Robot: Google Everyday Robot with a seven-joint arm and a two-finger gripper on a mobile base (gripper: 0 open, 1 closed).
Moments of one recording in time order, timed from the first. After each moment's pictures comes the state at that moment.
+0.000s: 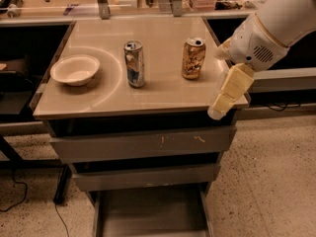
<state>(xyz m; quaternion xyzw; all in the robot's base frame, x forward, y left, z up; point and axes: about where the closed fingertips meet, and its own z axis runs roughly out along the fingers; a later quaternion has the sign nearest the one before) 0.497 -0.128 0.935 -0.60 0.76 0.14 0.22</state>
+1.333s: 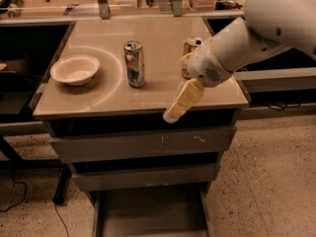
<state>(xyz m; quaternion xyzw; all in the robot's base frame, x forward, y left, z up) 0.536 -0.048 0.887 -0.59 0.73 0.19 0.30</state>
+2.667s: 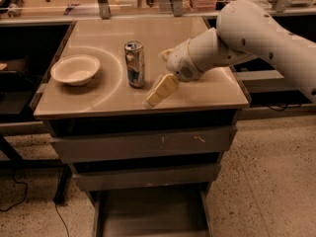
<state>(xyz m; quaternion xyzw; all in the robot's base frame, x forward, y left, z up) 0.605 0.001 0.865 -0.57 0.69 0.23 0.37</state>
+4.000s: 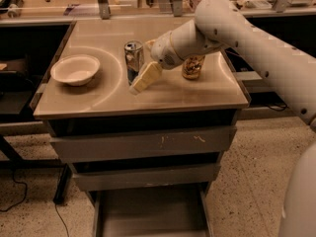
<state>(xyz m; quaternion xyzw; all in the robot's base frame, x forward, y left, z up) 0.667 0.048 0.863 -0.60 0.66 0.25 0.39</state>
